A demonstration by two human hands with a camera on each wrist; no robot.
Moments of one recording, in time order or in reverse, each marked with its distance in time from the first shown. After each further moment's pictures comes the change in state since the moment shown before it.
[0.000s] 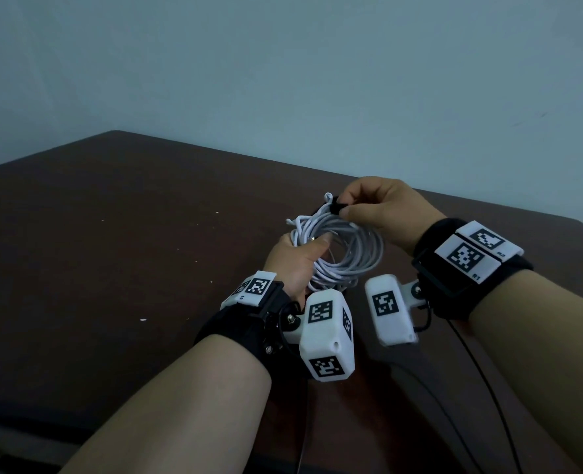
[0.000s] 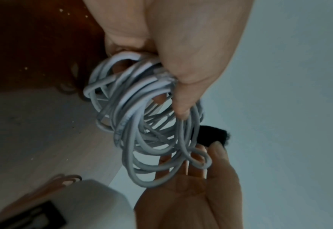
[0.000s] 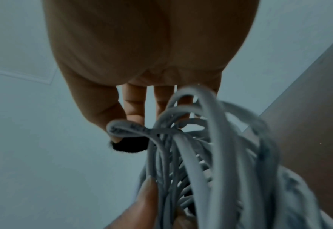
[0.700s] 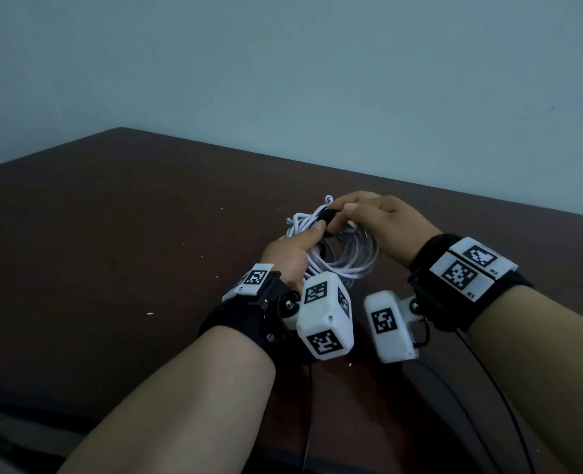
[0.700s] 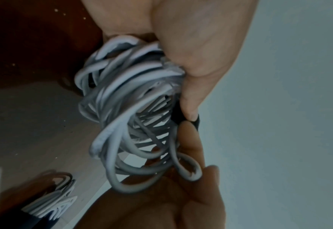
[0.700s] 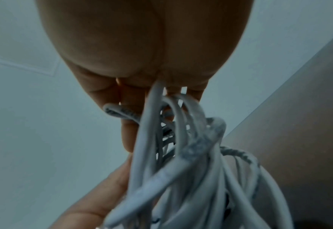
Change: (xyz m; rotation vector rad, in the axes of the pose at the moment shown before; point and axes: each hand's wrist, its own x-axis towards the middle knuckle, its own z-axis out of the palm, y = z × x) left_hand -0.005 0.004 -0.006 -0.142 0.088 -0.170; right_hand -0.012 0.010 0.013 -0.109 -0.055 -0.038
